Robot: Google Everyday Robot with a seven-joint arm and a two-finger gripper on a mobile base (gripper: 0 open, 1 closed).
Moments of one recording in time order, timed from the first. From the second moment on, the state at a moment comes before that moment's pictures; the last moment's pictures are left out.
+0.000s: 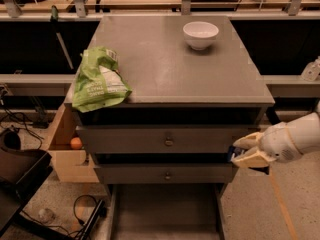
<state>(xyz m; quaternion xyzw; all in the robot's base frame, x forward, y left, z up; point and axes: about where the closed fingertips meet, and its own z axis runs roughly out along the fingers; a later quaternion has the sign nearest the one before) 0.471 -0.235 0.701 -0.53 0.77 0.24 0.26</state>
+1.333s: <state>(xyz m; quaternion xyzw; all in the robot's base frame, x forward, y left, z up) 0.579 -0.198 0.892 -0.55 0.74 0.18 0.33</state>
